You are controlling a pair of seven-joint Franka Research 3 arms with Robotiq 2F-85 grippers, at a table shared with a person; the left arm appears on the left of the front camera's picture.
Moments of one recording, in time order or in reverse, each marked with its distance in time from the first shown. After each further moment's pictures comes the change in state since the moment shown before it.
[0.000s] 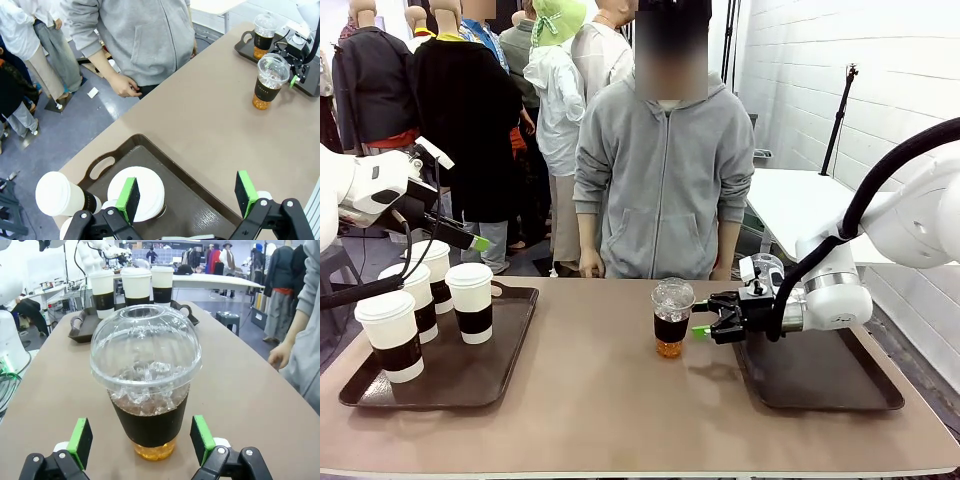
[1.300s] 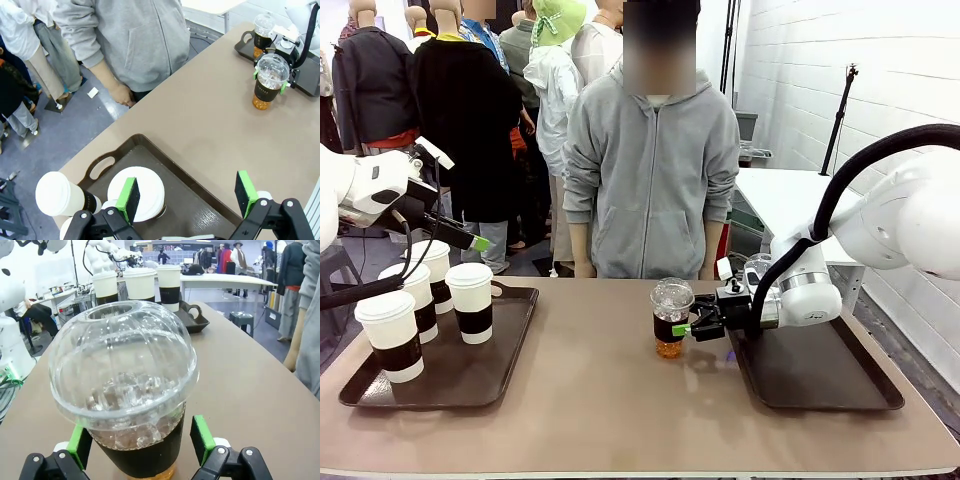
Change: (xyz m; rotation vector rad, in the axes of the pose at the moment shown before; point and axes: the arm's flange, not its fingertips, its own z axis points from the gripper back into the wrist) left arm 0.000 0.000 0.000 0.000 0.000 0.000; right arm -0.005 -0.024 -0.041 0.072 -0.016 -0.047
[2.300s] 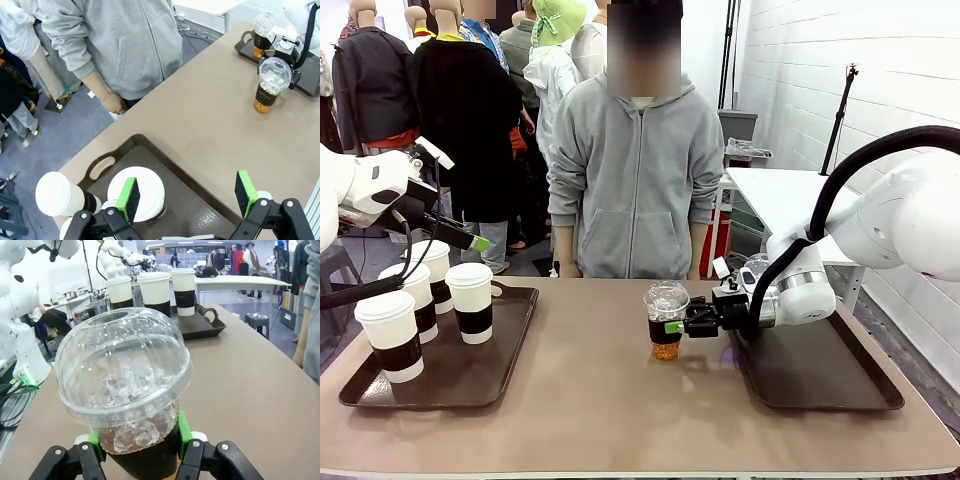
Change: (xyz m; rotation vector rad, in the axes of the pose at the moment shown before) left arm 0.000 0.000 0.000 0.000 0.000 0.000; right arm 0.003 0.002 -0.008 0.081 -0.016 -0.040
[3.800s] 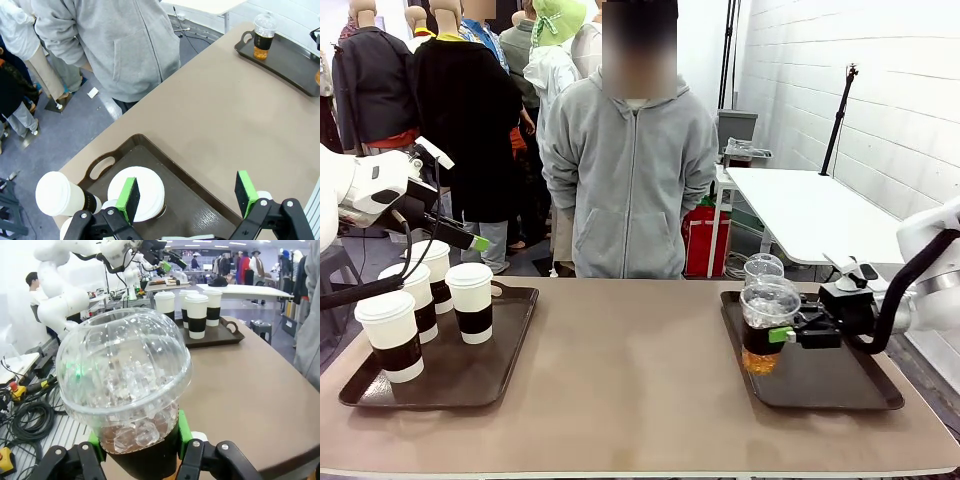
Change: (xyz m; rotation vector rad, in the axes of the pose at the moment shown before) left arm 0.000 0.000 0.000 0.000 0.000 0.000; right arm 0.043 0.162 0.168 0.011 0.008 0.030
